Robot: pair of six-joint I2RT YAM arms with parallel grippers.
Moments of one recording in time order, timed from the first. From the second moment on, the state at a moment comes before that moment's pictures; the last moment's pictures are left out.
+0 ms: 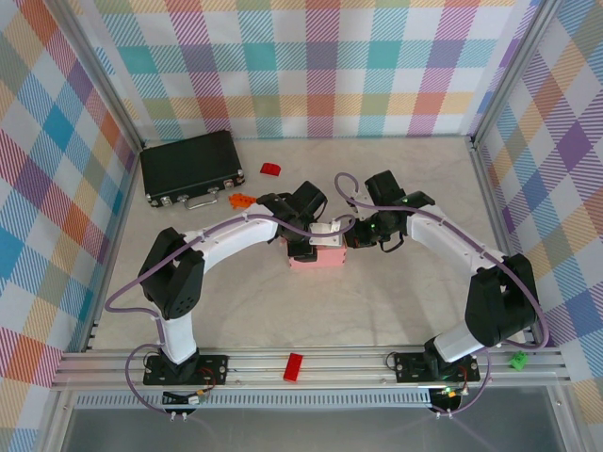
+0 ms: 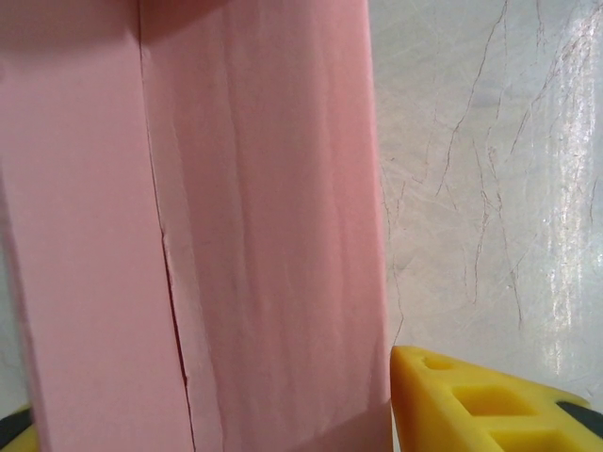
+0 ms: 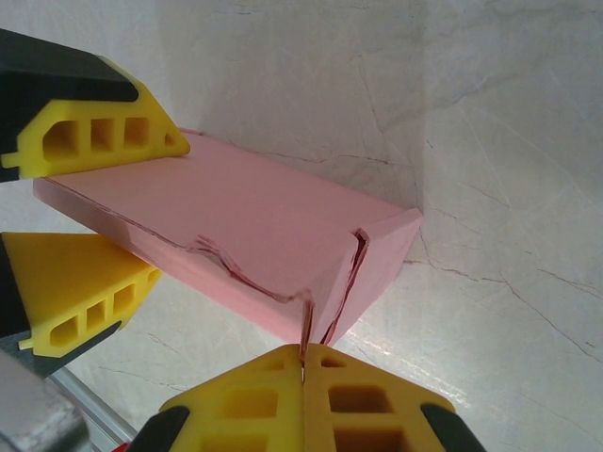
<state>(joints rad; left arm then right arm) -0.77 1.84 1.45 -0.79 0.09 0.83 0.46 1.51 1.16 -0.80 -0.39 0.18</state>
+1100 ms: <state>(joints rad) -0.77 1.55 1.36 -0.63 0.10 0.65 0.46 1.52 1.16 -0.80 -0.38 0.18</state>
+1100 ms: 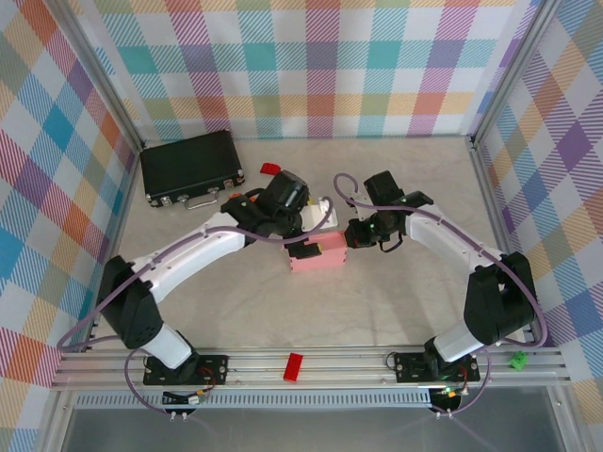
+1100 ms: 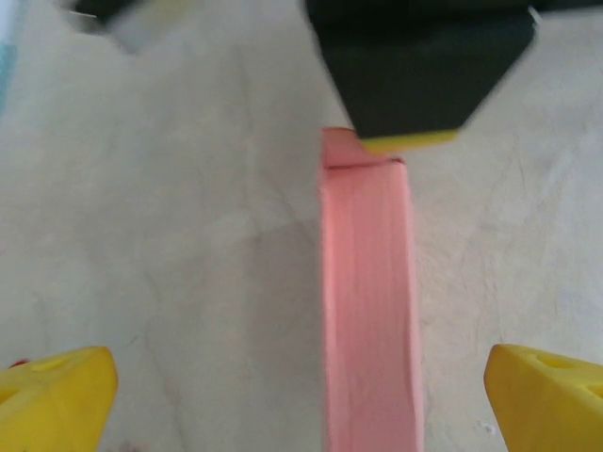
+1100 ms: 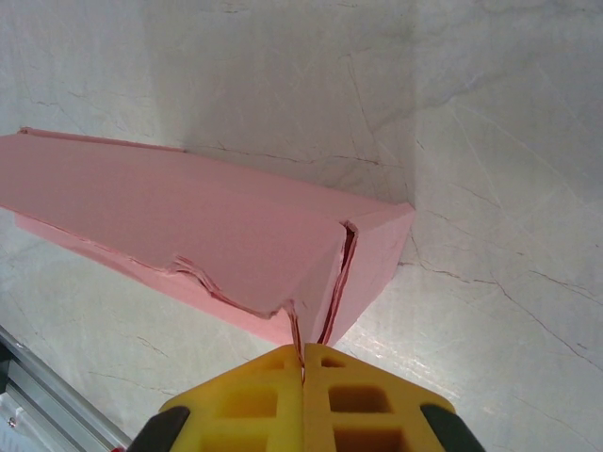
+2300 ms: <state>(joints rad) -0.68 1.25 0.89 -0.46 0.00 -0.22 0.46 1.52 1.15 -0.80 -0.37 0.18</state>
